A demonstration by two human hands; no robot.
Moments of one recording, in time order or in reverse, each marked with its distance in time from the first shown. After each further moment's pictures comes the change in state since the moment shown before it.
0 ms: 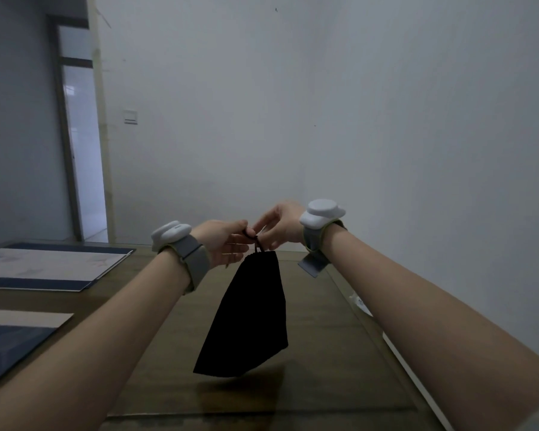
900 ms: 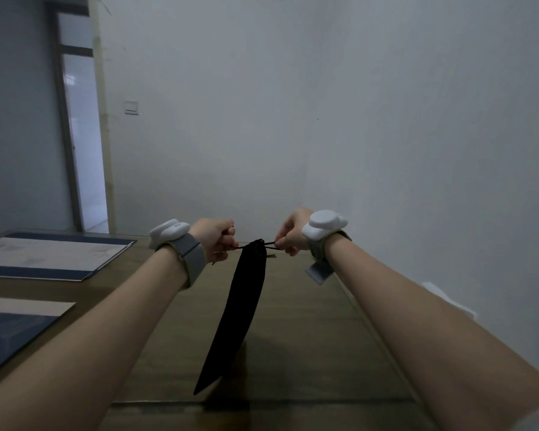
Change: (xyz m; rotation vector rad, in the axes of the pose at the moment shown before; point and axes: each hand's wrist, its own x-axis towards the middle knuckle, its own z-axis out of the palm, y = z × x) left_hand 0.007 -0.013 -0.012 0.059 0.136 -0.040; right_hand -0.008 0.024 0.000 -0.235 0.122 0.190
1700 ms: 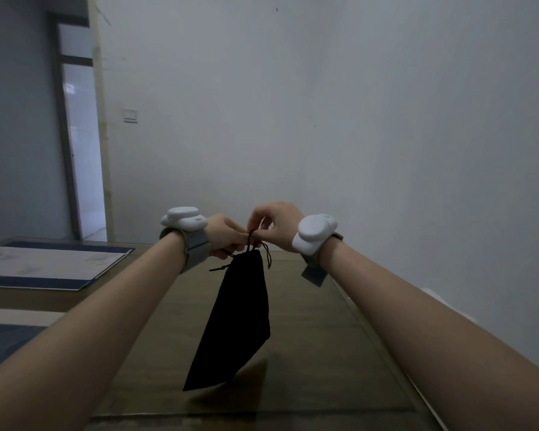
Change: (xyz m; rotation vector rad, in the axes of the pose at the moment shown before) left_hand 0.000 0.022 0.005 0.451 -0.147 0.215; right_hand 0.001 -0.026 0.005 -0.197 0.181 -0.535
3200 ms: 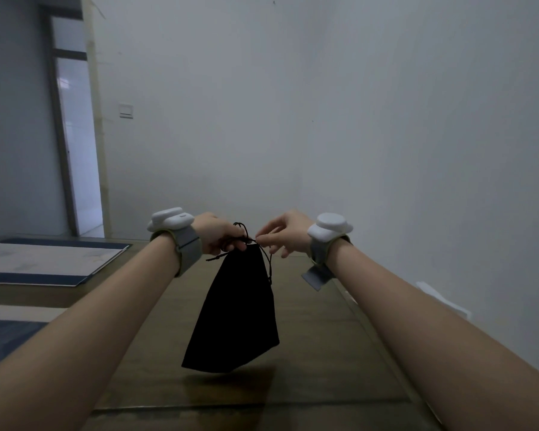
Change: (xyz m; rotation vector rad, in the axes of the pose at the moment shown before) left_hand 0.004 -0.004 -0.002 -0.087 0.044 -0.175; right_hand -0.014 0.027 0.007 0.491 -0.163 0.399
